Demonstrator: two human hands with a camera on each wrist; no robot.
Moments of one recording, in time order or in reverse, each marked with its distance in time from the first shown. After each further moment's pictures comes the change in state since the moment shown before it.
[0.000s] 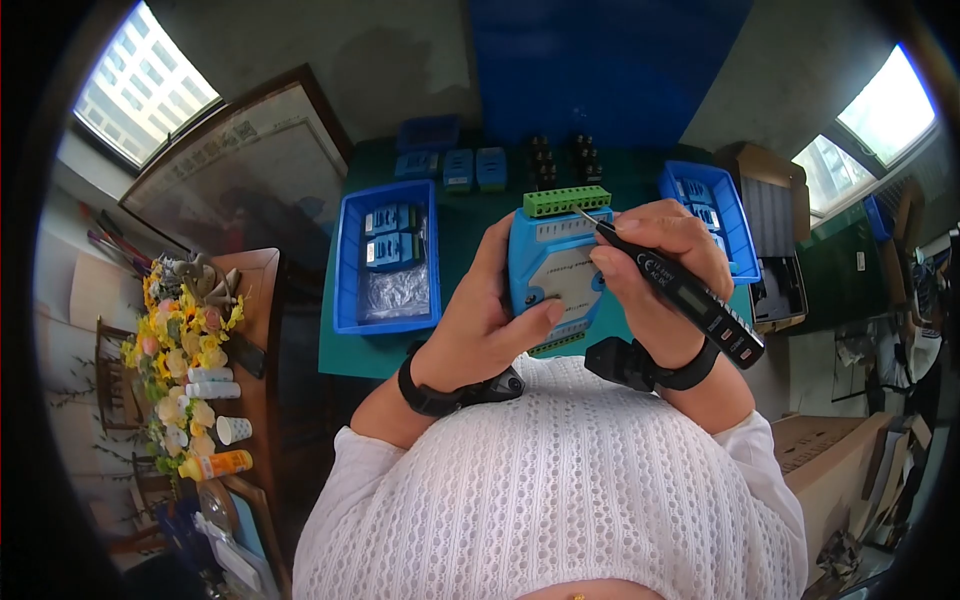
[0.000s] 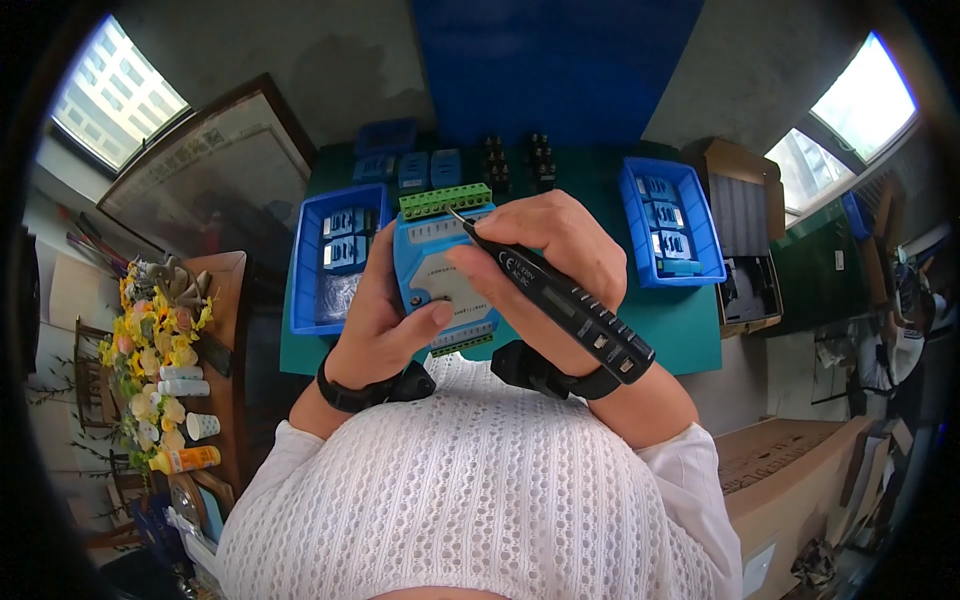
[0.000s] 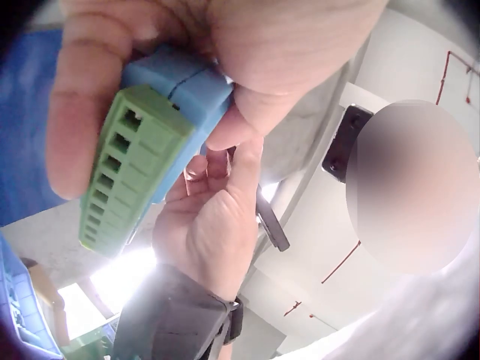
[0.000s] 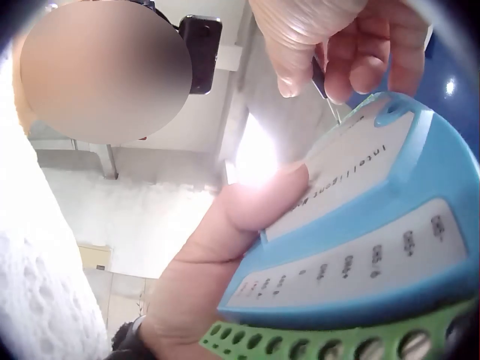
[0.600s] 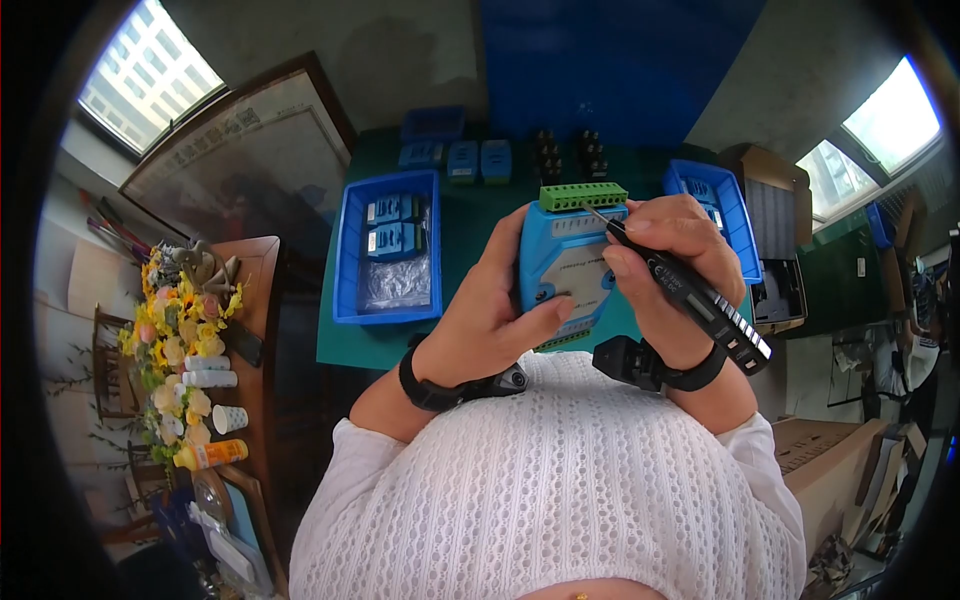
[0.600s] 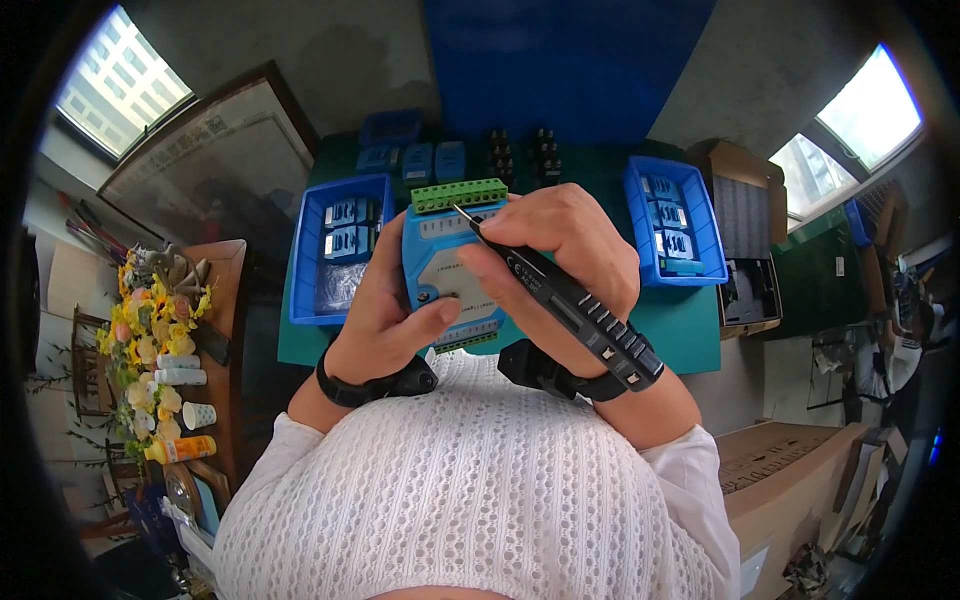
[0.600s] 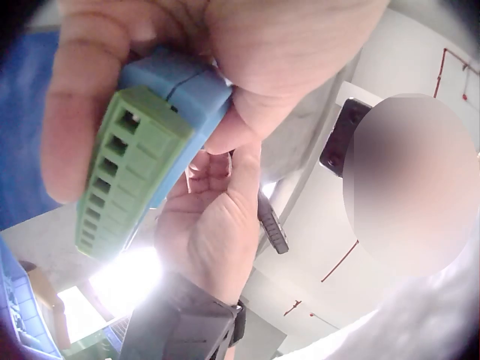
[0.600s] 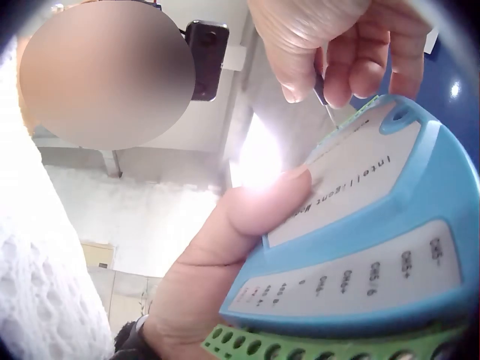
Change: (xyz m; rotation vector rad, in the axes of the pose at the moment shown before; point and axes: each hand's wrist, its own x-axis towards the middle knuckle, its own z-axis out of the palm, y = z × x) left_hand -0.001 0.003 0.002 -0.035 0.008 -0.012; right_hand 0.003 -0.001 -0.004 -0.013 -0.051 -0.071
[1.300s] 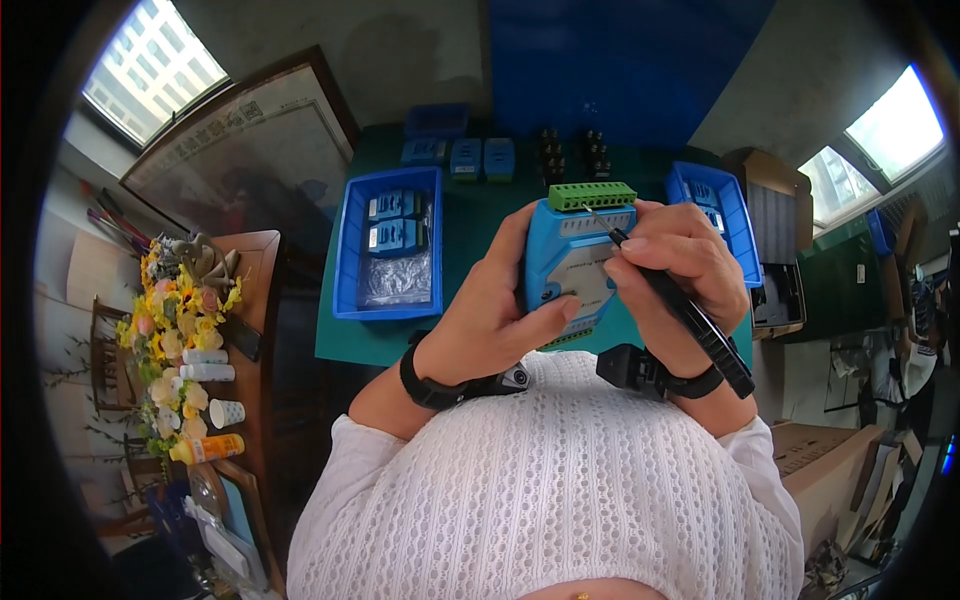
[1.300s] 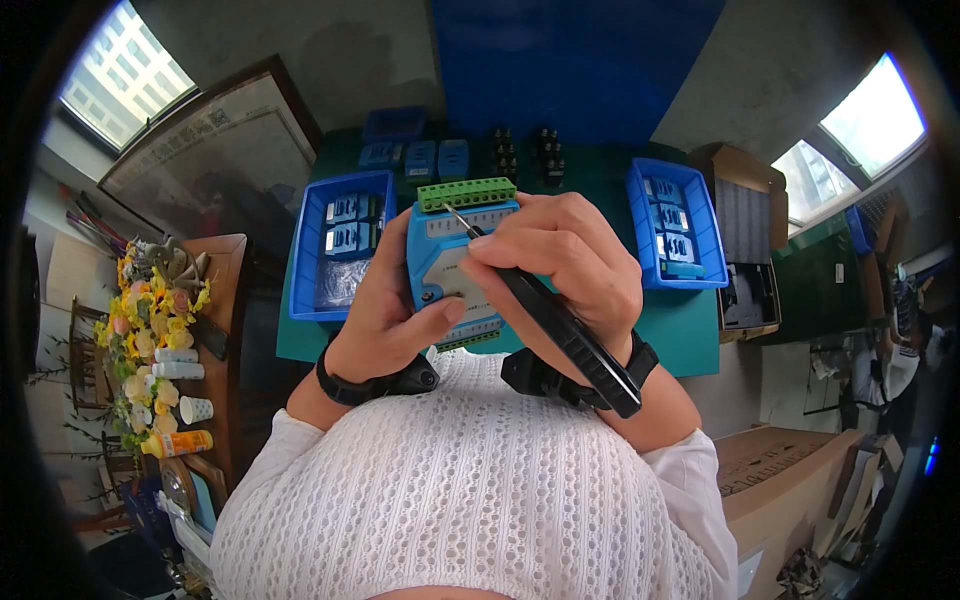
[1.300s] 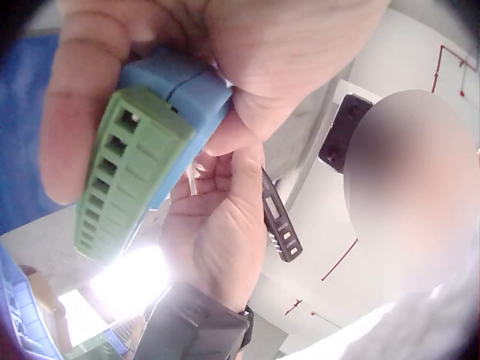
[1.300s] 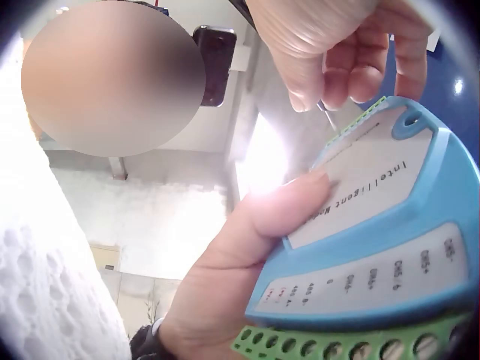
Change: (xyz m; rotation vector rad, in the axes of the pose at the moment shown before) left_hand -0.001 -0.001 -0.004 0.042 -0.036 -0.021; right_hand 0.002 -0.007 -0.001 -0.042 -0.071 -0.040
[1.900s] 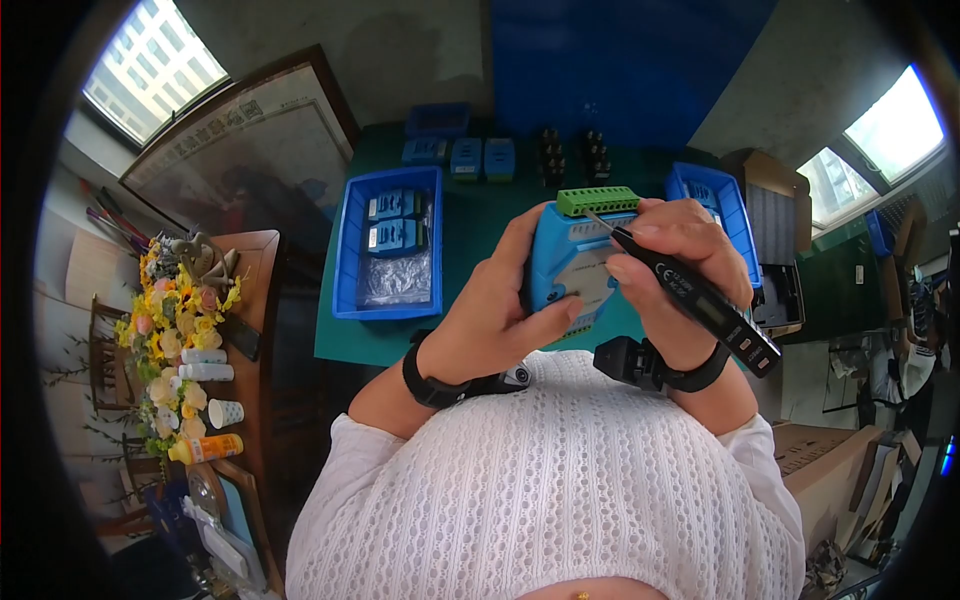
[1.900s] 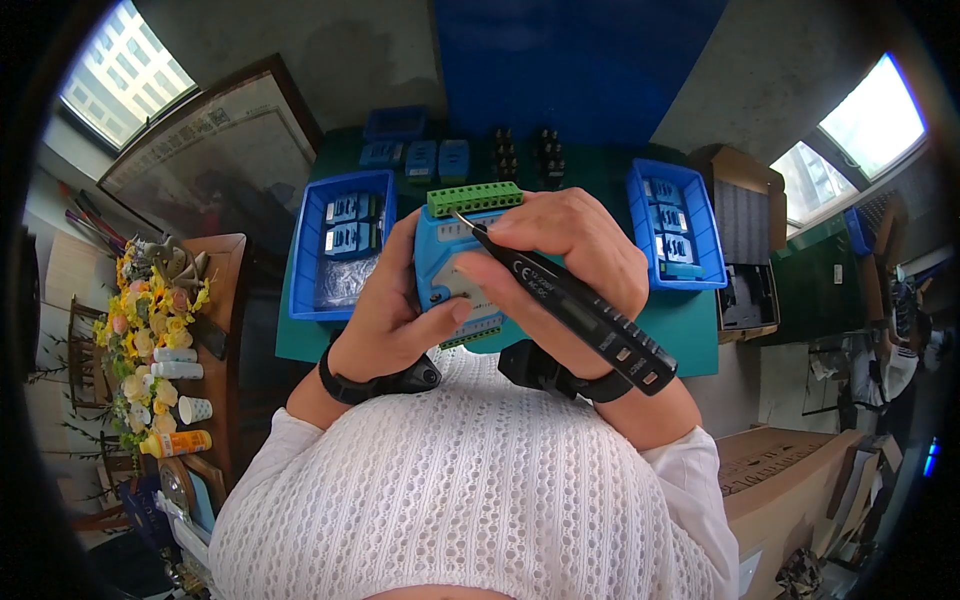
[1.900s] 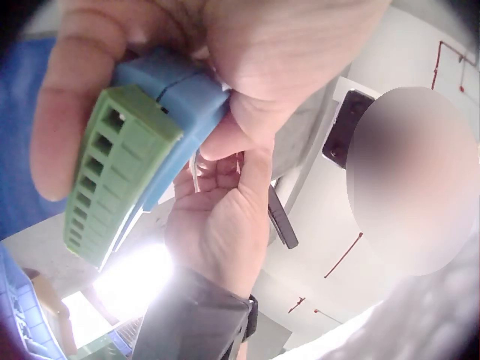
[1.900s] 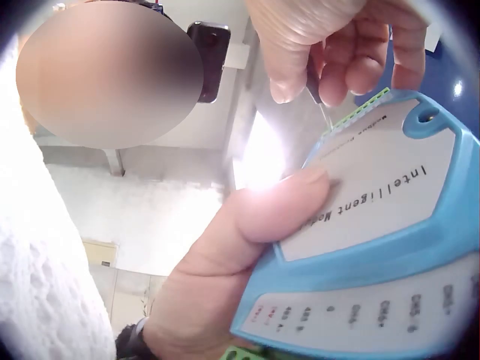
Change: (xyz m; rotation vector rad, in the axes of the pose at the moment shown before) left_hand 0.001 -0.003 0.002 0.118 0.046 0.075; right_hand 0.000 0.004 0.002 0.014 0.057 0.029
